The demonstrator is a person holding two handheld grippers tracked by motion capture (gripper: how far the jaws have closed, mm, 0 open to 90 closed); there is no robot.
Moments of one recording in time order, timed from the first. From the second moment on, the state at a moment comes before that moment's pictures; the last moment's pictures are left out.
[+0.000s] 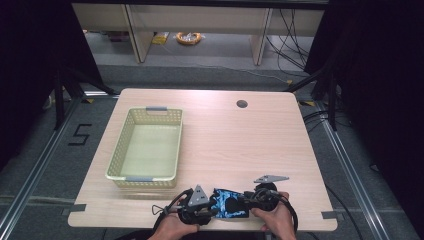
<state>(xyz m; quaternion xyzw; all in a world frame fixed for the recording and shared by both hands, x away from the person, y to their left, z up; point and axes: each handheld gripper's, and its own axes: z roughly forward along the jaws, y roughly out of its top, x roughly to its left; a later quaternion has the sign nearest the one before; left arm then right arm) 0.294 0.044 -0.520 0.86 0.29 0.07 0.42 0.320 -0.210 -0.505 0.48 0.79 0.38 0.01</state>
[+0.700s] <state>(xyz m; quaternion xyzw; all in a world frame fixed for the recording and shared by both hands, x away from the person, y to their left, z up) 0.293 0.050 -0.512 0.85 0.27 0.08 0.44 0.315 -0.210 -0.500 0.49 0.78 0.40 0.03</state>
